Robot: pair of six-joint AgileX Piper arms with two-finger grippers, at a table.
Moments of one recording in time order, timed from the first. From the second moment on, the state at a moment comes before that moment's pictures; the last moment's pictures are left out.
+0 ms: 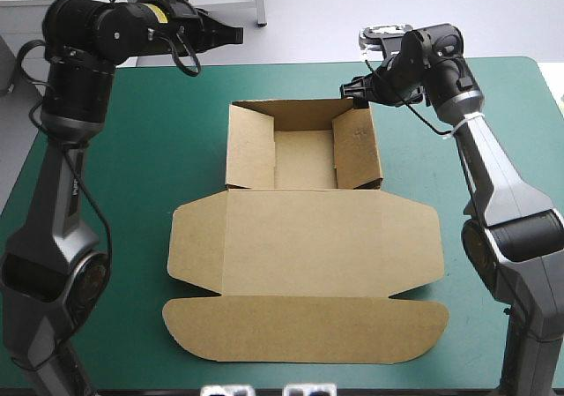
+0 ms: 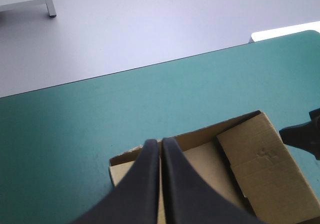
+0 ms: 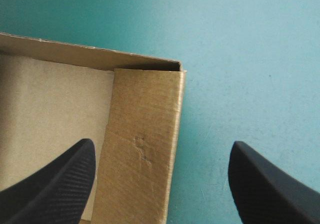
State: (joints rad) left arm -0.37 1.87 -2.49 -0.13 1.24 -0.03; right arm 0.27 2.02 -2.21 0.03 1.25 0.12
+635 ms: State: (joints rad) left arm -0.37 1.23 -1.54 -0.06 1.13 0.03; right arm 0.27 2.01 -1.94 0.09 1.22 0.11
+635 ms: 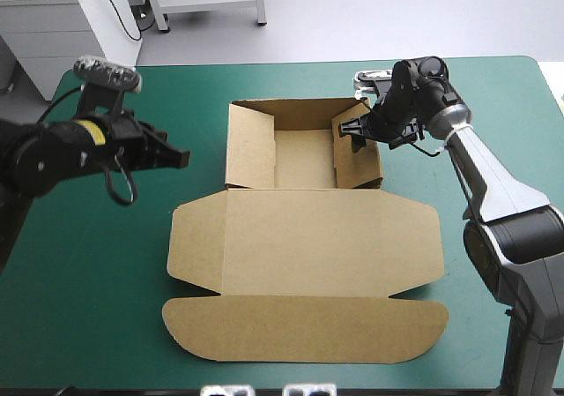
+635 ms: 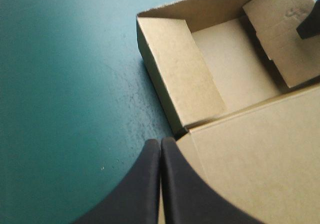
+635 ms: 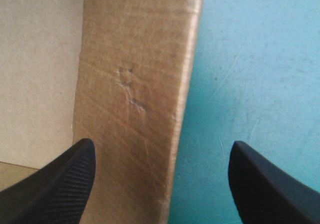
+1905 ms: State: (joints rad) left arm -0.37 0.26 -0.40 -0.10 0.69 0.04; right arm 0.23 2.04 -1.97 0.13 1.24 0.00
